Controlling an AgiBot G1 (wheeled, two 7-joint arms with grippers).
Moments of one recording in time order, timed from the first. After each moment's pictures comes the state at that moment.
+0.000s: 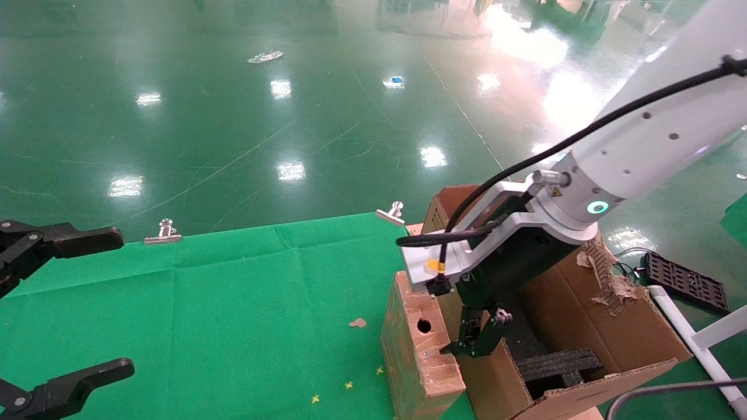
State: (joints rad) left arm -1.08 0.61 0.28 -1.28 0.73 1.49 -0.19; right arm 2.12 -0.75 -1.46 1.36 -1.36 -1.57 0.54
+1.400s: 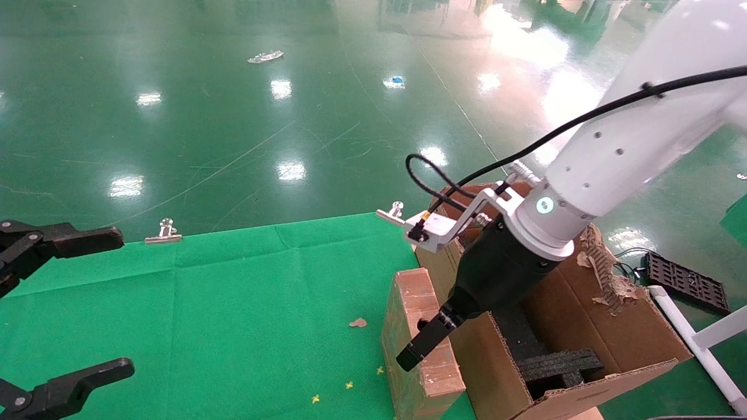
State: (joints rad) left arm -1.08 0.61 0.29 -1.28 0.73 1.49 -0.18; right arm 2.15 -0.81 -1.73 1.16 -1.17 -1.47 1.36
